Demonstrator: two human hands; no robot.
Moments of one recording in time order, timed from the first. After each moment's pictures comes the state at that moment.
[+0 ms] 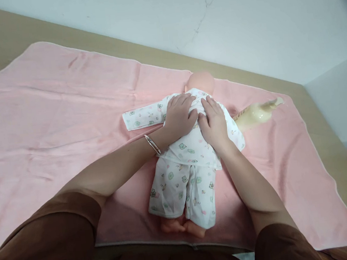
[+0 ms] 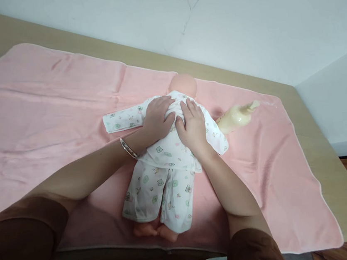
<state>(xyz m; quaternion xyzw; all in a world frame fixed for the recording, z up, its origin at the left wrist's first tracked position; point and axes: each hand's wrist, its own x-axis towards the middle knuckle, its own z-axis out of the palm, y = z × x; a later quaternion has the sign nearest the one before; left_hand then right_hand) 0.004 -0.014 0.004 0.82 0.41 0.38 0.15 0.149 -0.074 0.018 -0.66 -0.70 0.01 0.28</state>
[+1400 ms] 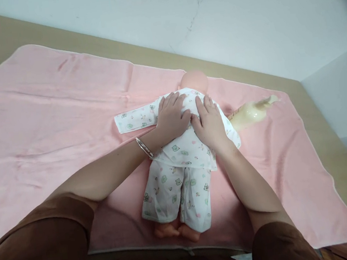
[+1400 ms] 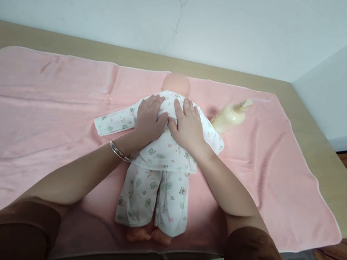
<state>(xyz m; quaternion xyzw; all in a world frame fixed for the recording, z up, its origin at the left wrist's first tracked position) 0.005 -0.018 0.013 0.81 0.47 0.31 0.14 0.145 -0.080 0.043 -0.70 -0.70 0.04 0.15</state>
